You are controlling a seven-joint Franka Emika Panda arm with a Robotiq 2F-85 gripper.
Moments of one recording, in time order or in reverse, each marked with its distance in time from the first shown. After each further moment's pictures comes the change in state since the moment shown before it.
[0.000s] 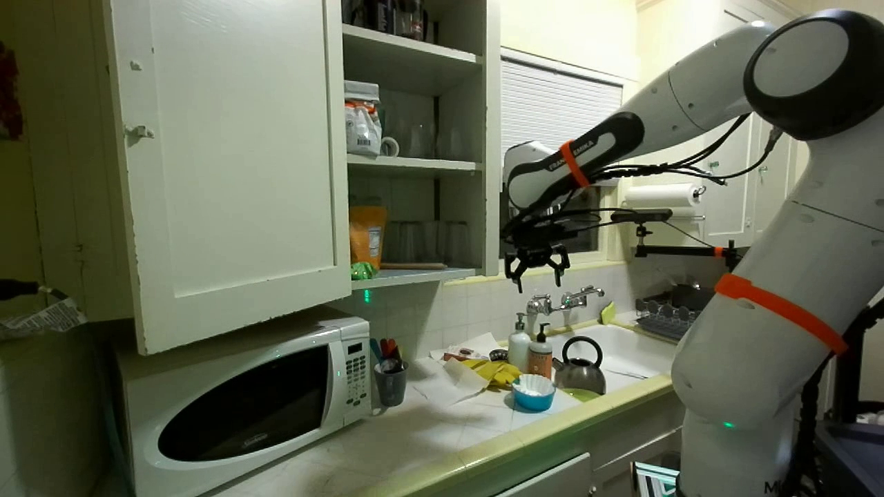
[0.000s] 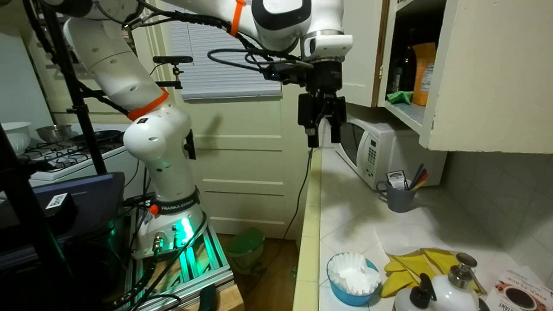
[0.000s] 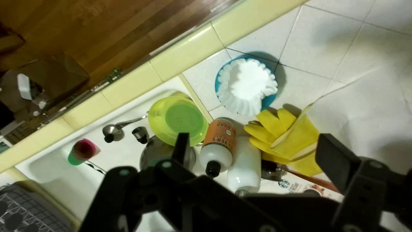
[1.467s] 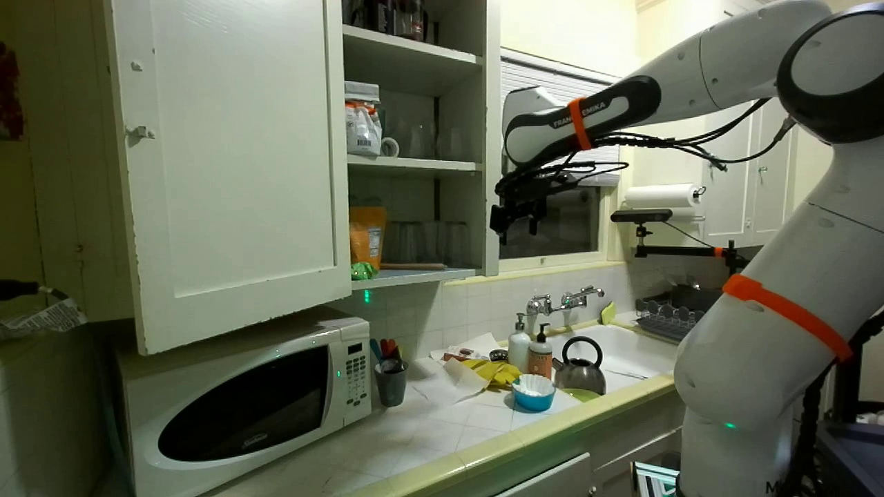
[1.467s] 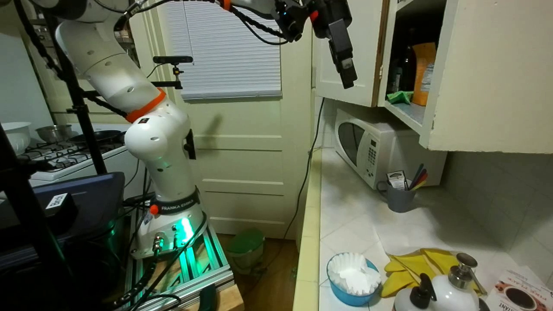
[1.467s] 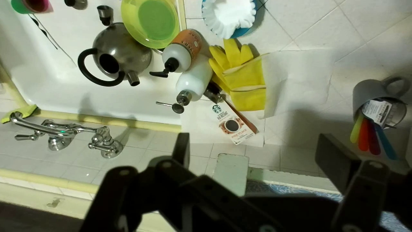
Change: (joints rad) arm 0.029 -0.075 0.057 0.151 -0.008 0.025 -0.474
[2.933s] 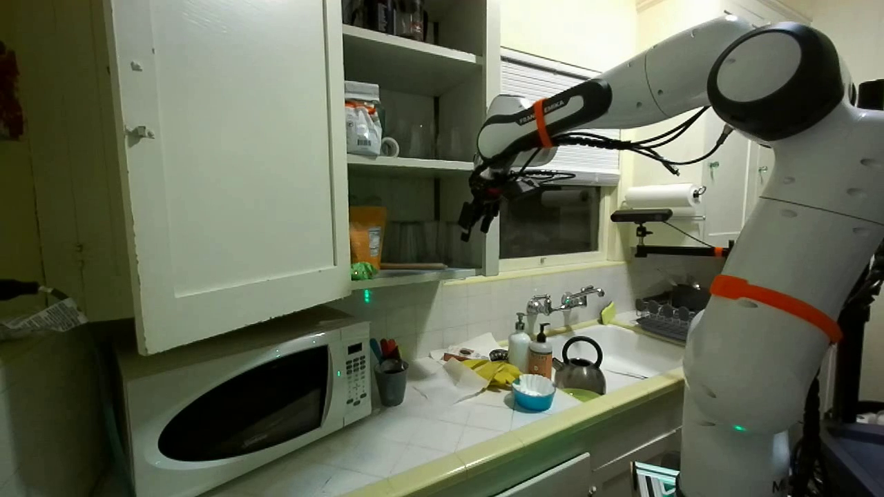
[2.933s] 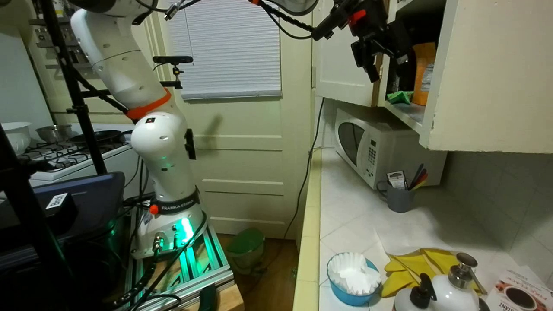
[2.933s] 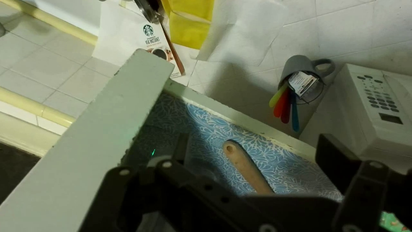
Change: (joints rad) arm 0.146 0.190 -0.119 0.143 0.227 0.201 -0.509
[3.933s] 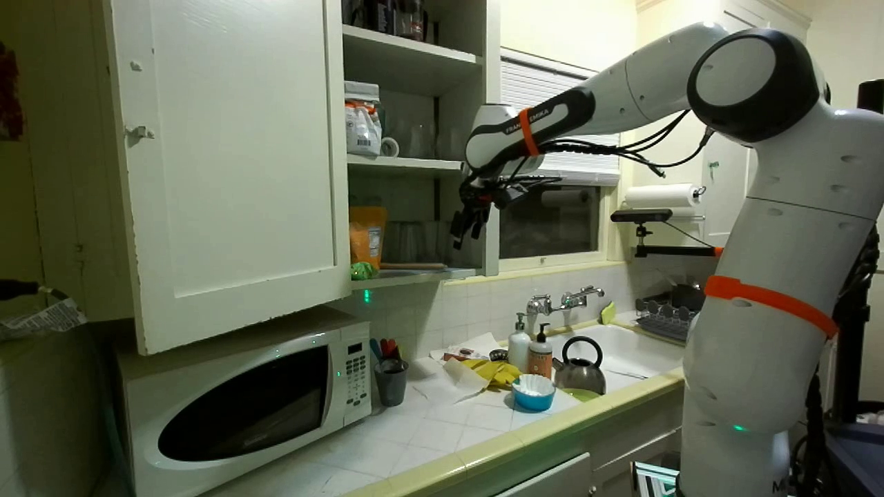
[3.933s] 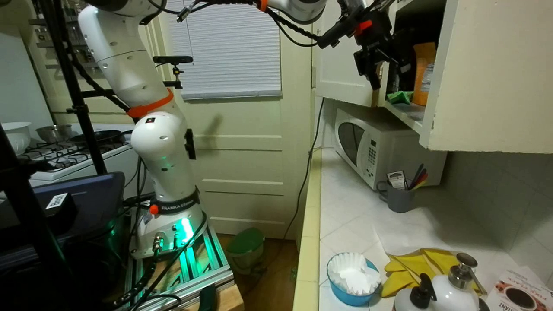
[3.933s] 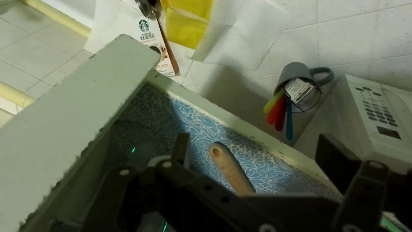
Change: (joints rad) arm -0.001 0.060 0.027 0.014 -0.005 0.016 -0.031
